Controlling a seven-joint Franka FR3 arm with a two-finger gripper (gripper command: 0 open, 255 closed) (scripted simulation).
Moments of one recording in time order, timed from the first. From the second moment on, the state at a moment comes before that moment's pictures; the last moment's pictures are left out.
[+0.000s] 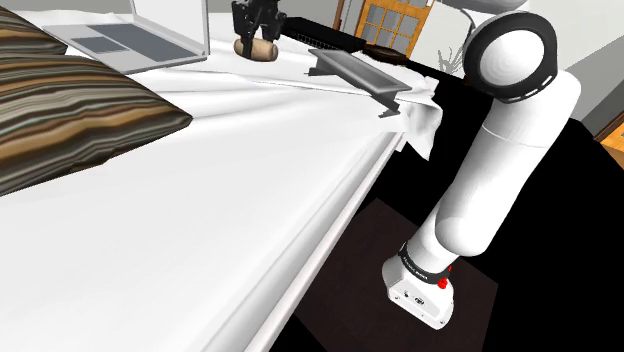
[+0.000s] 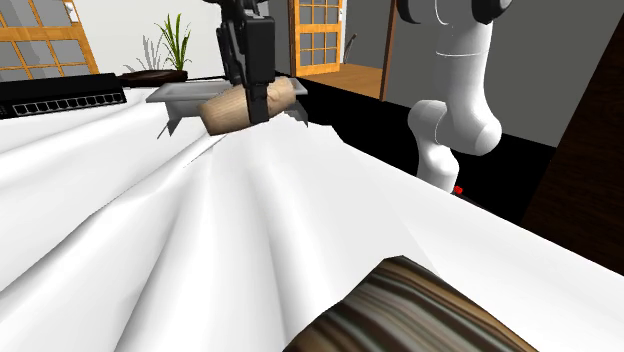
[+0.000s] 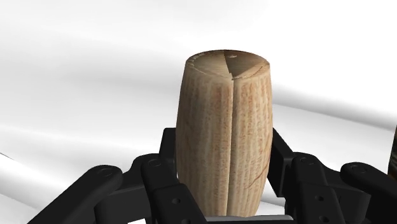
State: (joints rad) arm 0.09 0.16 0.18 -1.31 0.07 1.48 0.20
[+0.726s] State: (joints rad) arm 0.05 0.17 0.15 -1.17 0.07 1.36 0.14
